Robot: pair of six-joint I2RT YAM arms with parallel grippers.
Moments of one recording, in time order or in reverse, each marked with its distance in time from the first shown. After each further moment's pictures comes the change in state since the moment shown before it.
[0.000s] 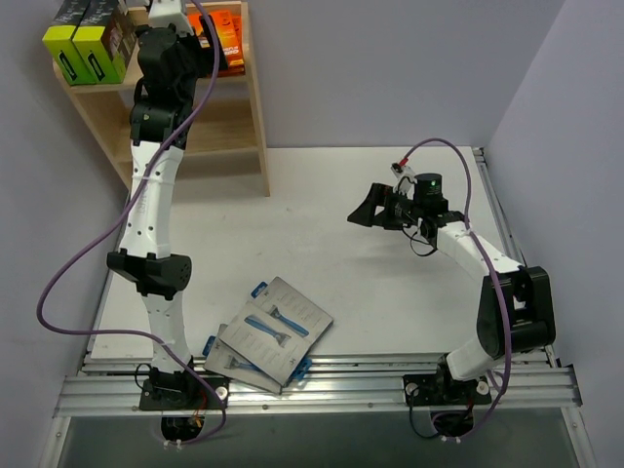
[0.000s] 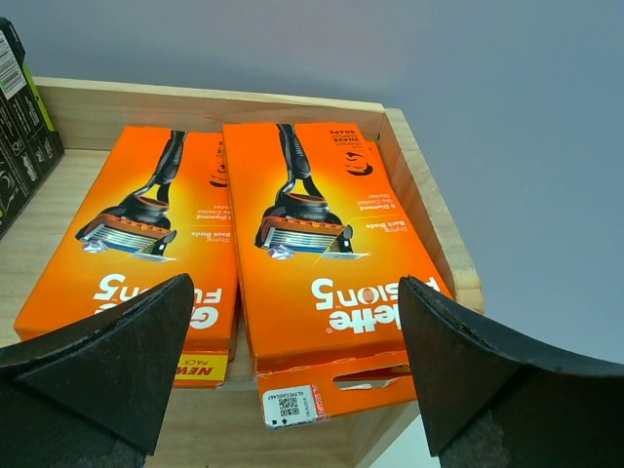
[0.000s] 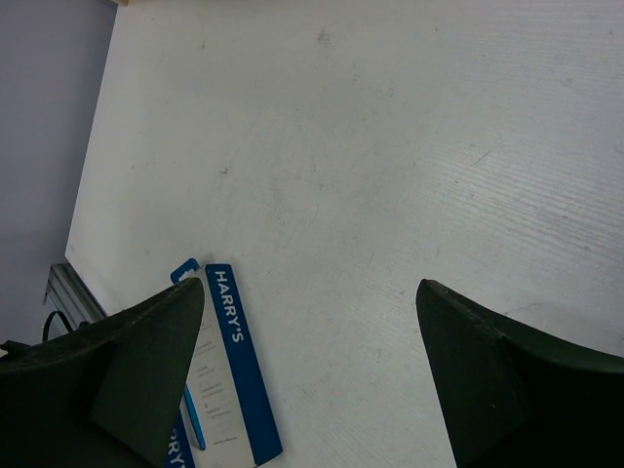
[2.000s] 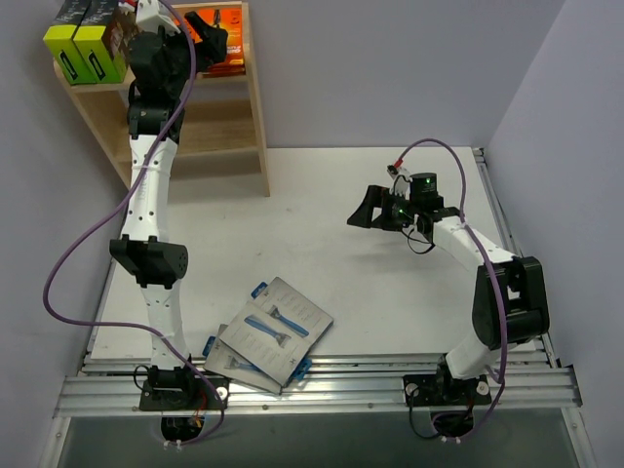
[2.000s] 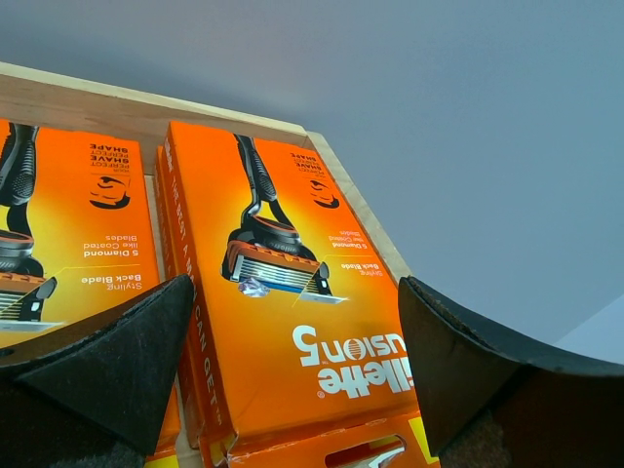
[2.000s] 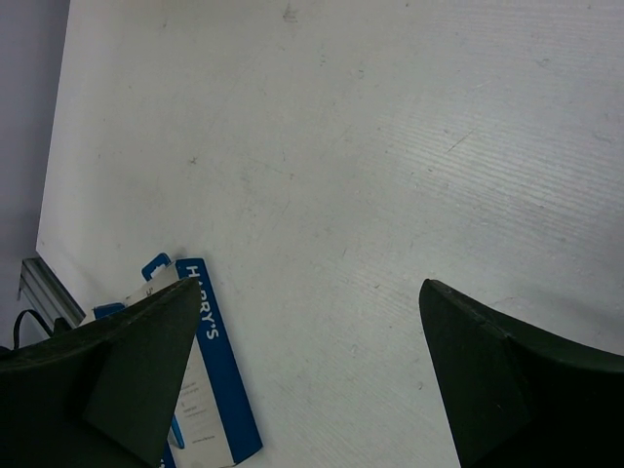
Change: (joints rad) left arm 0.109 0.122 0.003 0.211 0.349 -0.322; right arm 0.006 0.066 0.044 -0.064 0.028 -0.052
